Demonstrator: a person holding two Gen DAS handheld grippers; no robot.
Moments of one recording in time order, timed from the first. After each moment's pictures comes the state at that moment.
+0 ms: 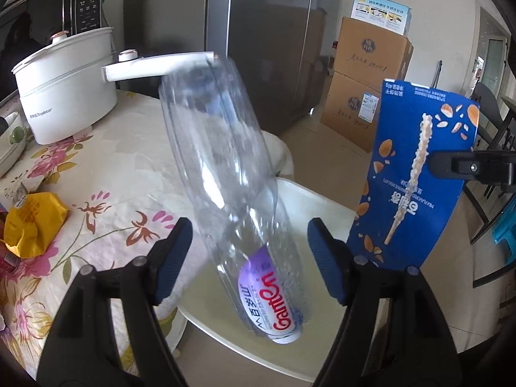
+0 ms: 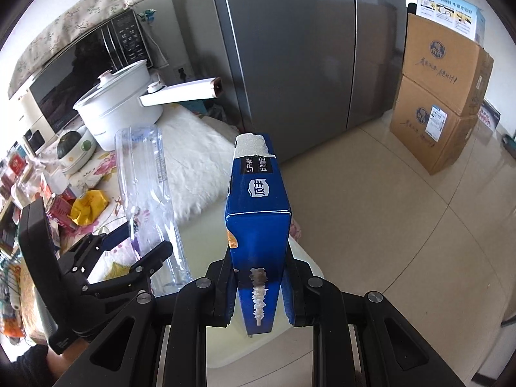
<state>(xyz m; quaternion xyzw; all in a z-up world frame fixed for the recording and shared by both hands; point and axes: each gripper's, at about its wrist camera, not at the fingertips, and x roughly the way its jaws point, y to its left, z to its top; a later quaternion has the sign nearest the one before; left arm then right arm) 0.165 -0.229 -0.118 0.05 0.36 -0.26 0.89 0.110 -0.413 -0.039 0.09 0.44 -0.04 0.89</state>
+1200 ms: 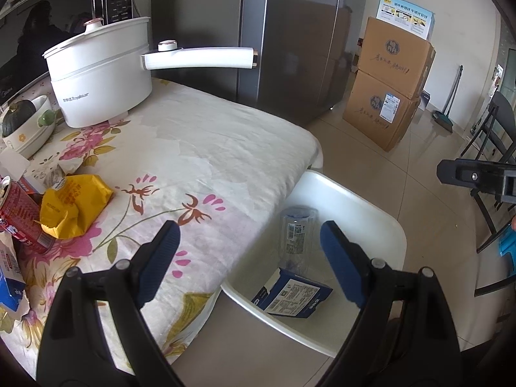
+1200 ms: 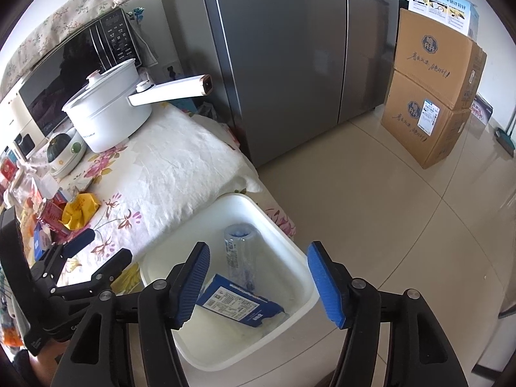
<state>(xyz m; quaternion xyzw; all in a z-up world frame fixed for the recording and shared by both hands) 0.165 -0.199 -0.108 0.05 0.39 -0.22 0.89 0.116 -0.409 -0.041 0.09 0.45 -0.06 0.89</state>
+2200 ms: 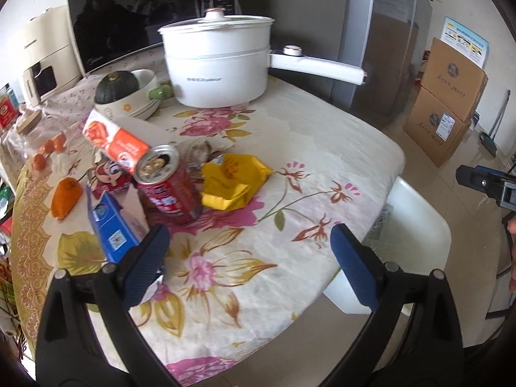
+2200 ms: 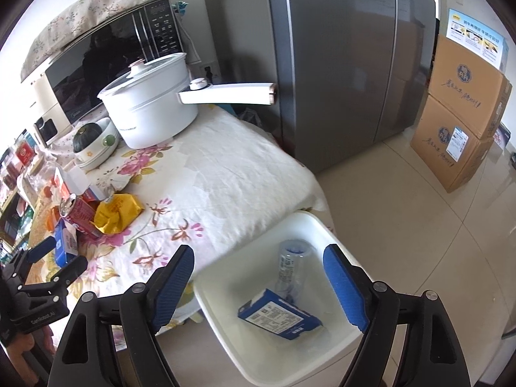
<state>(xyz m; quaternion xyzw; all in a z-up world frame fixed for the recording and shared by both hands) 0.165 -0.057 -0.076 0.03 0.41 -0.08 0.91 0.150 -0.319 -0.028 0.07 0.43 -0.01 0.90</state>
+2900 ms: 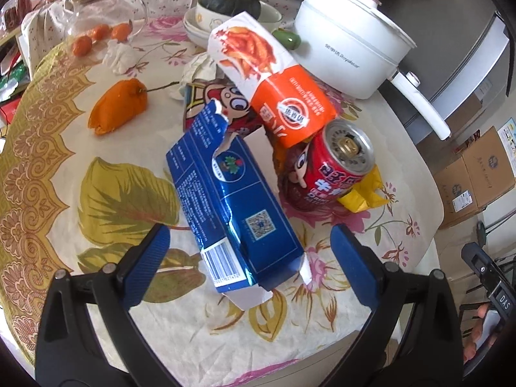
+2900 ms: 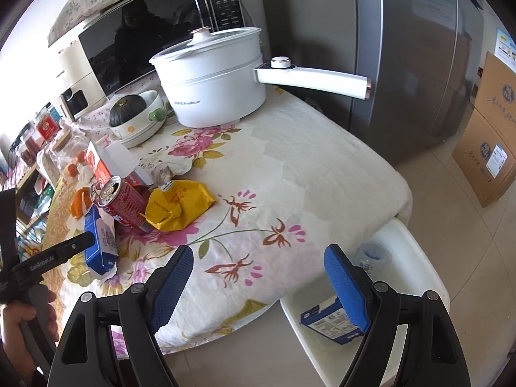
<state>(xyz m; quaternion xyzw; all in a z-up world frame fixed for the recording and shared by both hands) 0.207 0.080 -0.123 -0.16 0.50 0.00 0.85 0.185 -0.211 -0.047 0.05 0.45 0.05 0.89</state>
